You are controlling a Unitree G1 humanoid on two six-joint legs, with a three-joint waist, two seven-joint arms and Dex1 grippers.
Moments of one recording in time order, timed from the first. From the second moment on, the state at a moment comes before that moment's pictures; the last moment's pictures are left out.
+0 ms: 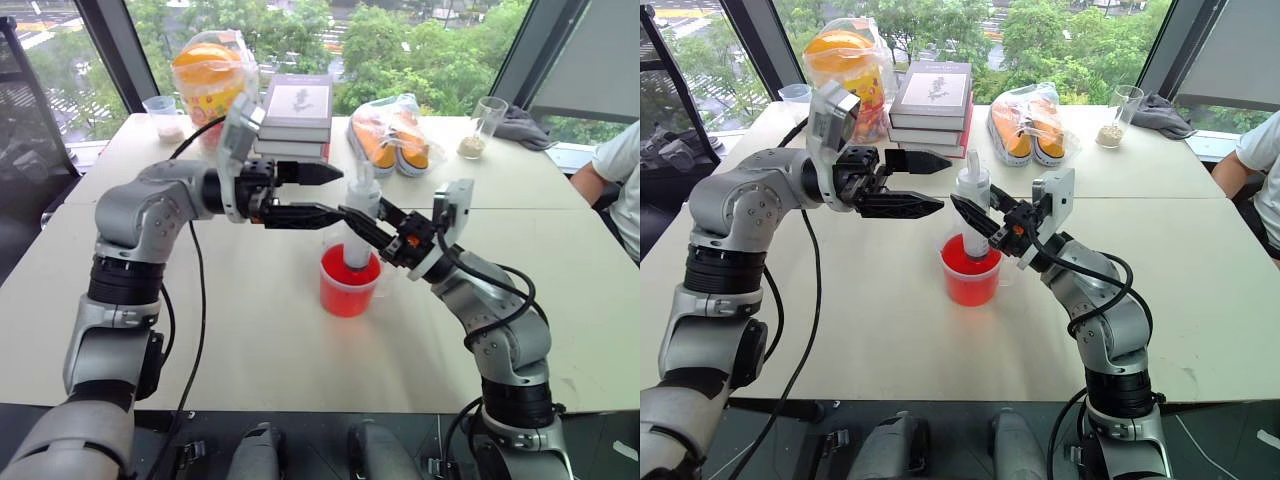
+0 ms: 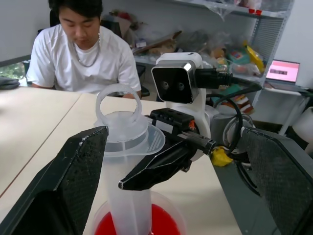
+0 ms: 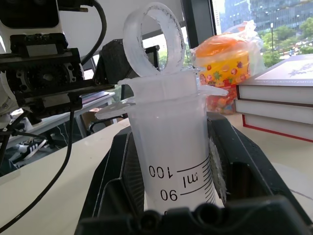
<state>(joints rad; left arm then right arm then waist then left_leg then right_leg) -0.97 0.52 -0.02 0.09 -0.71 0.76 -1.30 -0.41 -0.26 -0.05 -0.39 0.49 0.50 0.59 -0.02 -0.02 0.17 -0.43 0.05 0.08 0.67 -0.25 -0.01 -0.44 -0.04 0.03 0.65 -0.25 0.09</state>
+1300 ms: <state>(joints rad) -1.11 0.34 -0.02 0.29 -0.67 0.76 -1.22 -0.41 -0.29 -0.05 -0.43 0.54 0.50 0.54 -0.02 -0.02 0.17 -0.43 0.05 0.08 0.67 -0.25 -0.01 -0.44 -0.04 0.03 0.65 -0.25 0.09</state>
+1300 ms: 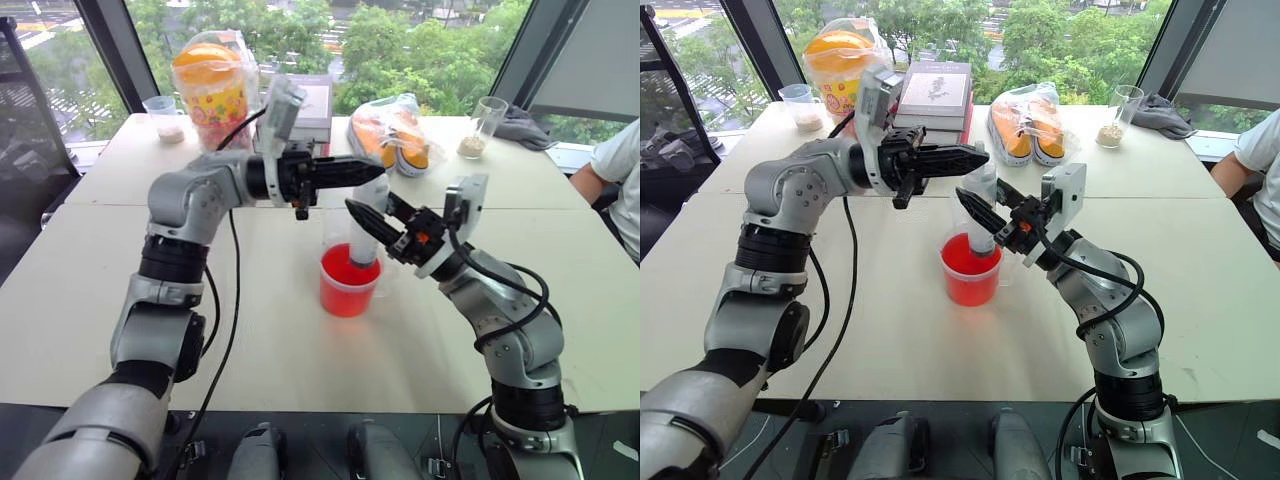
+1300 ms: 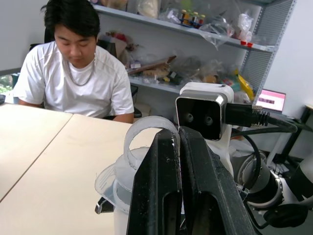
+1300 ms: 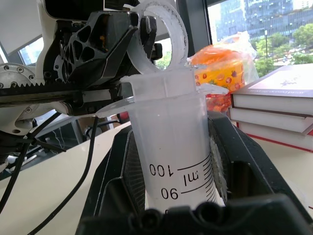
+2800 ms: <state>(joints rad) -1.04 0.46 0.04 0.21 -0.69 0.76 -1.22 -0.53 -0.32 -0.07 -0.43 0.70 0.65 0.49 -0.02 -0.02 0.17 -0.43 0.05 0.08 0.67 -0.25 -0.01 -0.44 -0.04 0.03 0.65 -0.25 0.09</state>
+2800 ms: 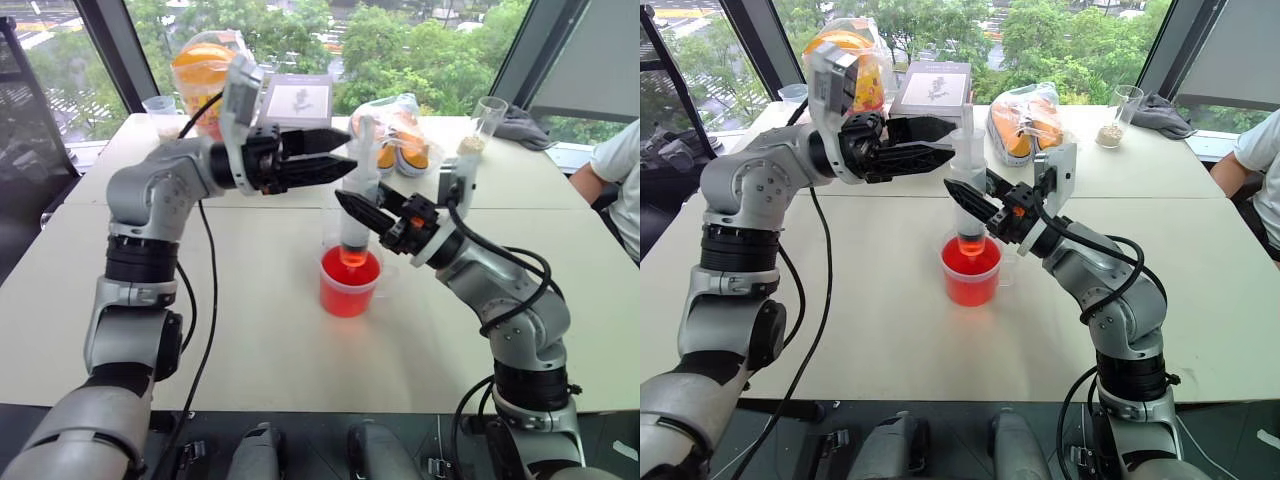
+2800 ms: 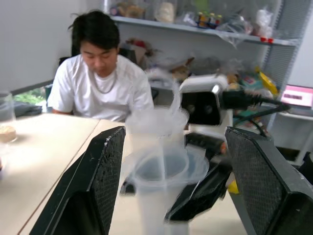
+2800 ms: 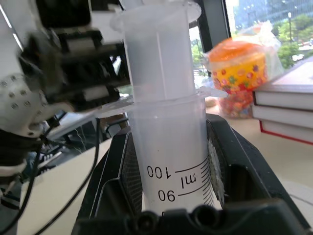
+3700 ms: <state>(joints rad) -1.05 0.47 0.13 0.19 -0.69 0.70 -1.03 -0.93 -0.21 -0.08 0.50 0.39 0.08 0.67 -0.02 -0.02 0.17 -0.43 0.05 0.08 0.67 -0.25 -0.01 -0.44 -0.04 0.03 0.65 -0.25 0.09</state>
